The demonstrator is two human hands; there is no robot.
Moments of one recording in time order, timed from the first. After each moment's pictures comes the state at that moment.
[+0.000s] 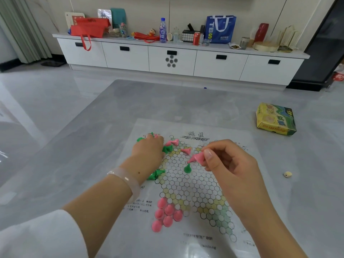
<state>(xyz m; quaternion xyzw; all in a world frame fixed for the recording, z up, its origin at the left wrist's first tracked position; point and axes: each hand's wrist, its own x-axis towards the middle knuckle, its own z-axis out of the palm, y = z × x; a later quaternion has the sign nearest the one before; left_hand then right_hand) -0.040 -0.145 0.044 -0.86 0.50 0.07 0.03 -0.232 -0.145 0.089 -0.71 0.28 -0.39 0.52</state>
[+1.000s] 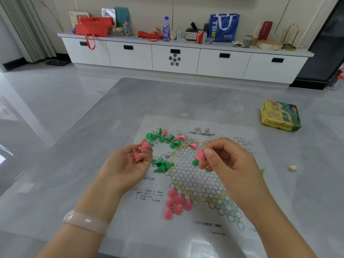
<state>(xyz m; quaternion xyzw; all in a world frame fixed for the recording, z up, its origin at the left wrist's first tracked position) -0.026 -0.057 0.057 -0.27 -0.12 0.60 -0.74 -0.226 -0.134 0.084 -0.72 0.29 -0.35 0.53</state>
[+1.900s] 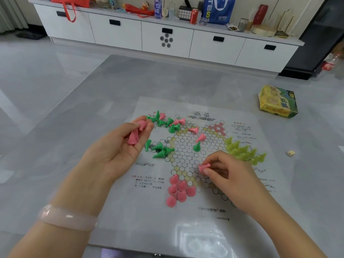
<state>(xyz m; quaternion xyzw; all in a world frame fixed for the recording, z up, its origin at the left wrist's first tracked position) -0.021 -0.052 0.064 -0.36 -0.04 0.53 -0.76 -0.235 -0.132 0.042 -0.79 0.39 -0.19 0.43</state>
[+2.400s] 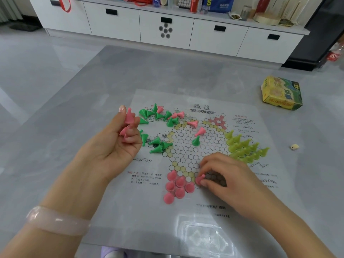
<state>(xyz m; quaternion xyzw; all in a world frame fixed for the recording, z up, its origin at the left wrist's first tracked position) -0.026 -0.053 0.060 -0.39 -0.05 0.53 -0.75 -0.245 -0.136 0.033 -0.91 0.28 -0.11 0.28</state>
